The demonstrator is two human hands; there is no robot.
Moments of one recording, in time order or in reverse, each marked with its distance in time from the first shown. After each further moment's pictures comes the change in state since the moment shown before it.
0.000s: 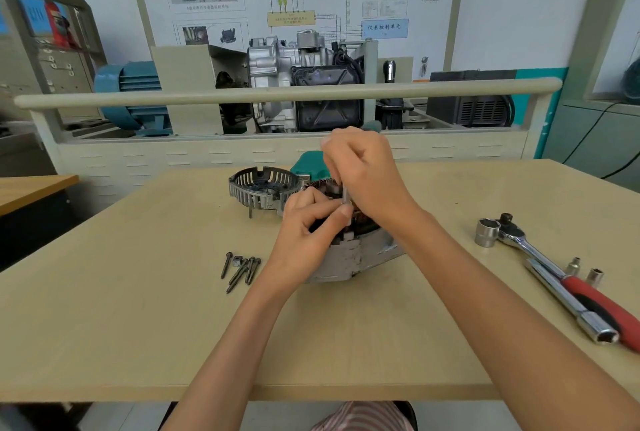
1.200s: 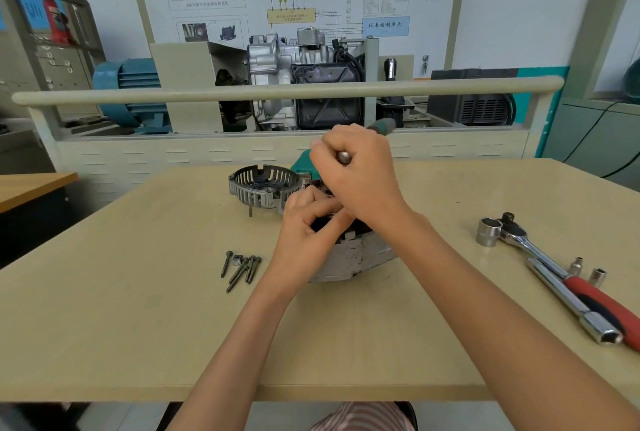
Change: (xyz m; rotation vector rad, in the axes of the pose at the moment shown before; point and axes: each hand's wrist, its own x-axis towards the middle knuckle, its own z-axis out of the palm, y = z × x) left_hand 0.002 0.001 0.005 0.001 0.071 0.029; right_hand -0.001 0.003 0.011 -0.178 0.119 -0.094
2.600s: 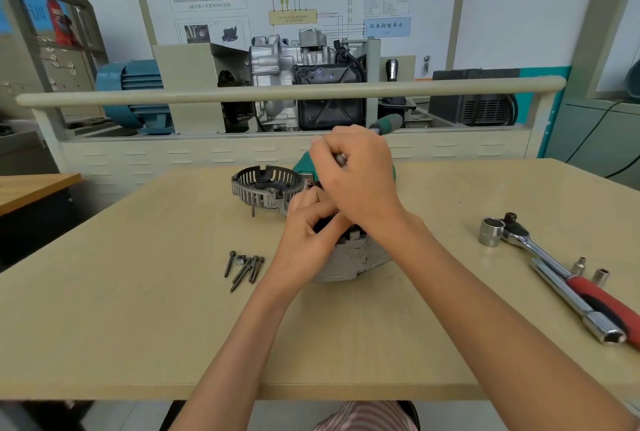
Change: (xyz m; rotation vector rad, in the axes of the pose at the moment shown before) left_hand -0.002 -0.001 -0.004 0.001 -0.031 0.019; right_hand 0.000 -0.006 0.005 -0.087 0.047 -0.020
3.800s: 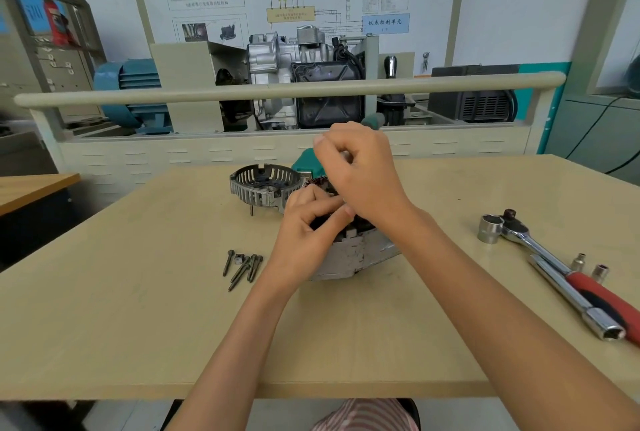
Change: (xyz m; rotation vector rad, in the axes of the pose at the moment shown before) left_hand 0.000 0.001 -0.001 0.004 -0.018 -0.010; right_hand 0.000 0.007 -0.008 0.163 -0.093 0.012
